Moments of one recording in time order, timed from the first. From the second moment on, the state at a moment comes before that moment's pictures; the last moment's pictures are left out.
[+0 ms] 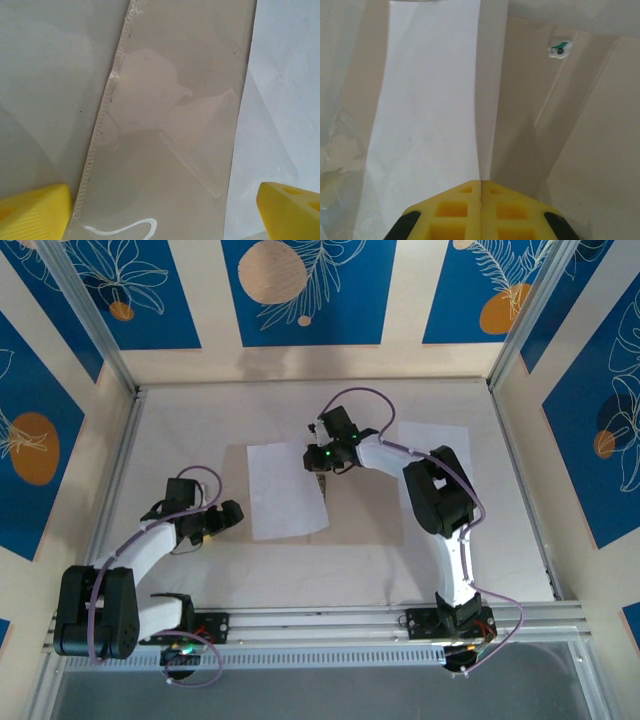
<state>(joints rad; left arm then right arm) -0.06 1.20 0.49 -0.36 0.32 -0.49 0.55 2.07 1.46 -0.32 -0.36 0.40</state>
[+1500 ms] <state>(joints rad) -0.06 1.21 0.49 -0.35 0.32 -0.49 0.55 2.04 1.33 -0.02 -0.39 0.67</state>
